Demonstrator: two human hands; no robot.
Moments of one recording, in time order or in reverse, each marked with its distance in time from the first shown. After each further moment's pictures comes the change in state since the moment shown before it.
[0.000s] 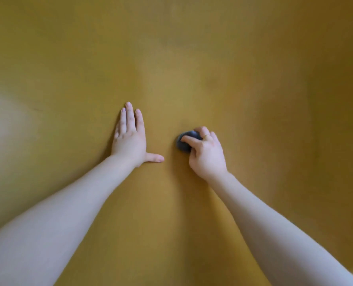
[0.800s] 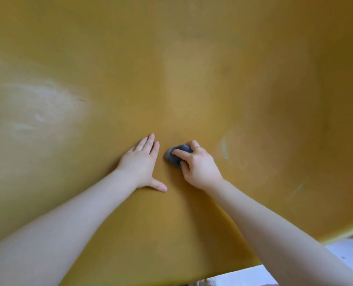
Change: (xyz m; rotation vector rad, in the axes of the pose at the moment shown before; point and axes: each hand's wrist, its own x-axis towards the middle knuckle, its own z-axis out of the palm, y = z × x) left_hand -0.086 -0.050 0.004 0.291 -0.264 0.256; right_hand -0.060 -0.084 0.005 0.108 -0.278 -0.042
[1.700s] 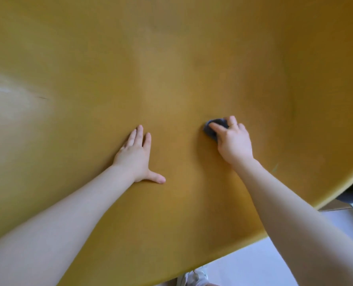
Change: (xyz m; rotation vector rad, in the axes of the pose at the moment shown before) left_hand 0.026 0.028 0.003 -0.129 0.001 -0.003; right_hand -0.019 0.092 -0.060 -0.342 0.163 0.344
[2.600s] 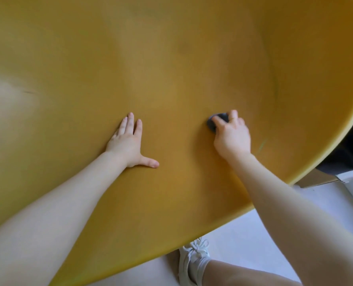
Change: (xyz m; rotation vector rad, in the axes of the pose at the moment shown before) left_hand -0.003 -0.002 0.000 -0.004 0.026 -0.007; right_hand -0.043 -0.003 -0.015 -0.080 0.016 0.154
